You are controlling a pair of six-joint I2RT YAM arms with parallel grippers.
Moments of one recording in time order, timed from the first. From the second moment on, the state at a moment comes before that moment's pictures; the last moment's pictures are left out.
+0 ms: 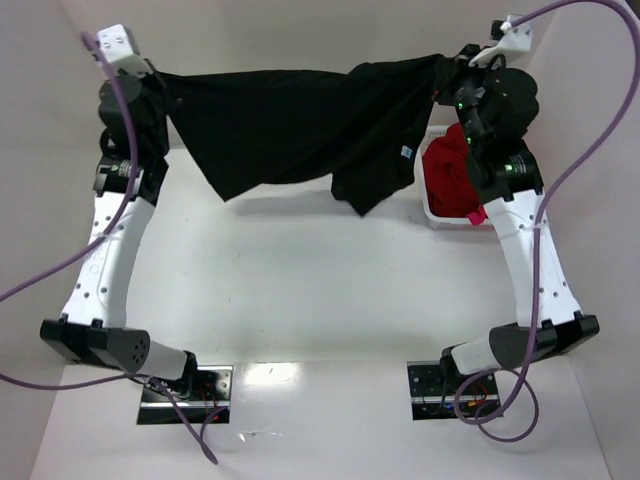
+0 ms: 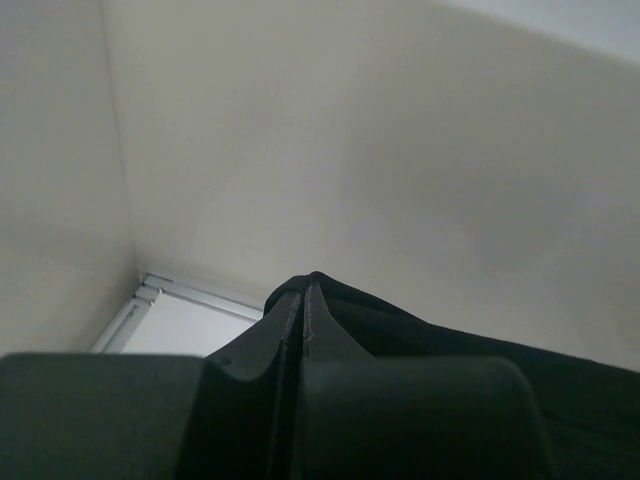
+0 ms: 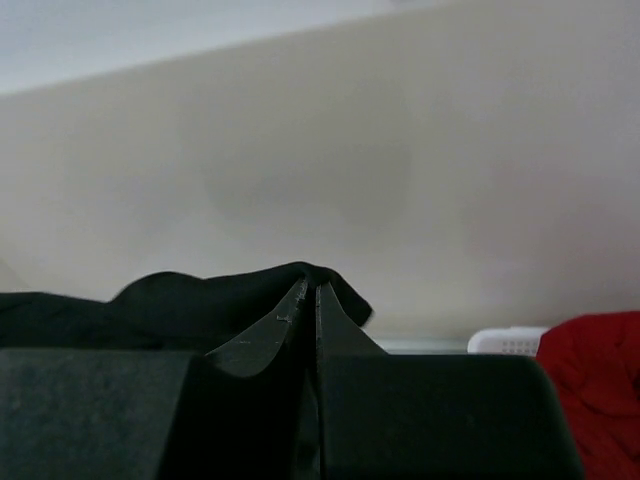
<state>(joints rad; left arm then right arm) -0.13 1.44 1.76 -0.20 -0.40 -0.19 0.22 1.43 1.82 -0.19 0.12 0.19</state>
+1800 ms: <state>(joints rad) 0.06 1.98 1.40 -0.10 -0.20 -0.41 0.24 2.04 1.55 -0.01 0.09 0.36</state>
